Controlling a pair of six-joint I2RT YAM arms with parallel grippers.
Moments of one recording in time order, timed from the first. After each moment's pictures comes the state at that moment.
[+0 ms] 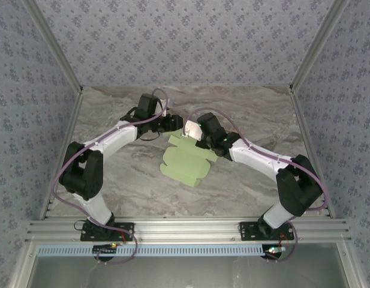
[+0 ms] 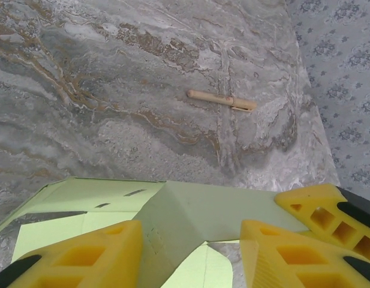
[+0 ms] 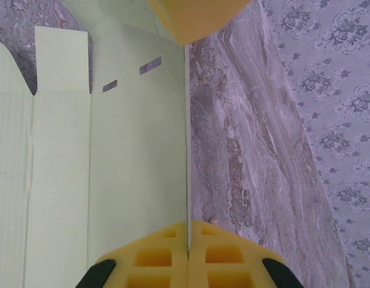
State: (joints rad) left arm -0.47 1.73 1.26 -0.25 0.50 -0.51; right arm 0.68 1.57 1.07 -0.21 0.25 -0.72
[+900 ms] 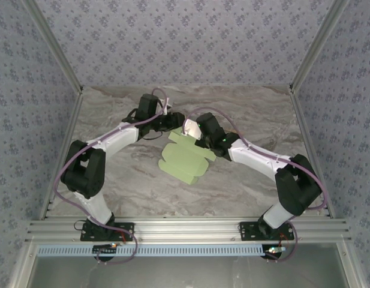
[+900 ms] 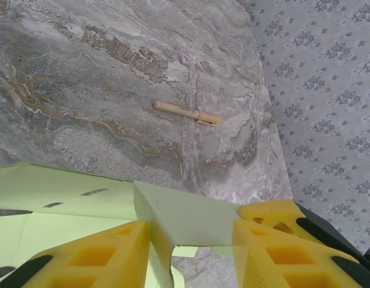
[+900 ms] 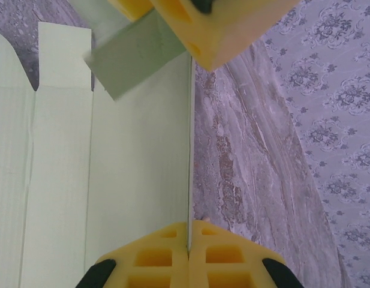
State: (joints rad) left arm -0.46 1.75 1.23 -0.08 0.58 -0.68; right arm 0.69 1.57 1.07 -0.19 0.29 -0.70
